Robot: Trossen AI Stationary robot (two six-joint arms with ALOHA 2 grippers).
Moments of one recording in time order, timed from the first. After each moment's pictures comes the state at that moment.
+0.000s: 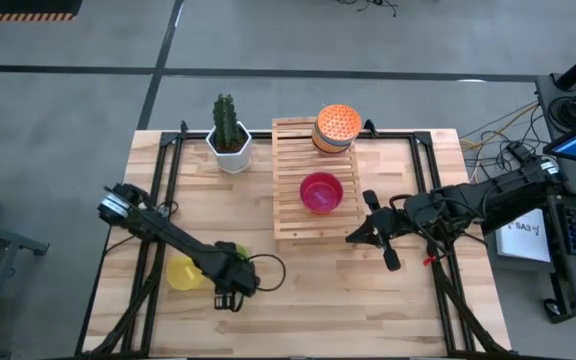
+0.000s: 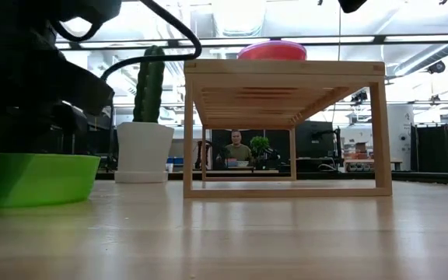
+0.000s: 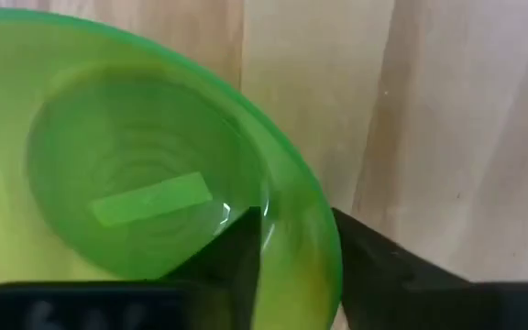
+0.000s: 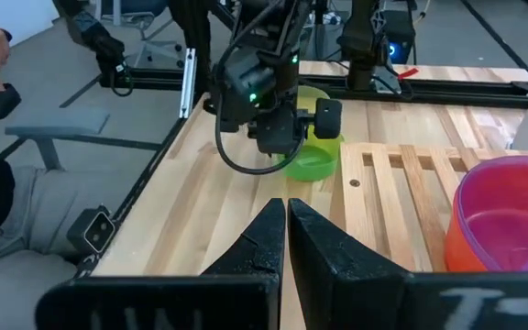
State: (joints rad) left arm -0.50 1.79 1.08 -0.86 0.06 -0.57; right arm 0.32 0.97 0.86 -0.22 0.05 0.09
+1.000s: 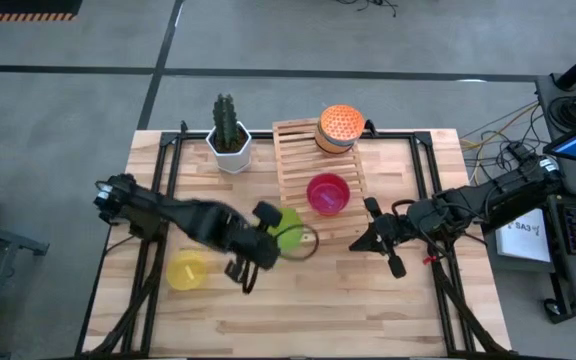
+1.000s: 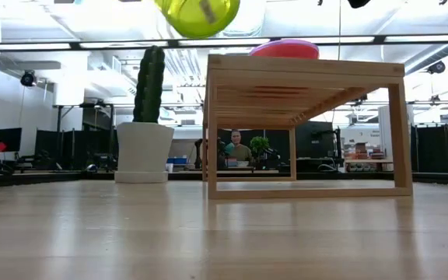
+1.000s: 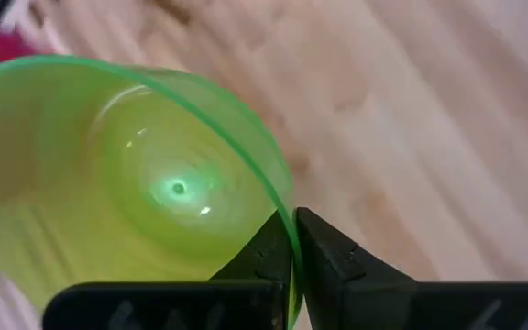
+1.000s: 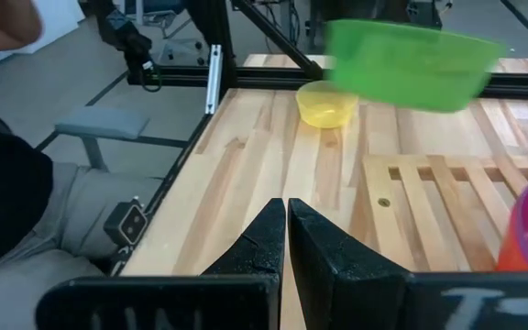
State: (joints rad) left arm -0.36 1.73 1.83 -1.22 -0.25 0.30; right arm 0.38 0.97 0.86 -0.23 0.05 0.14
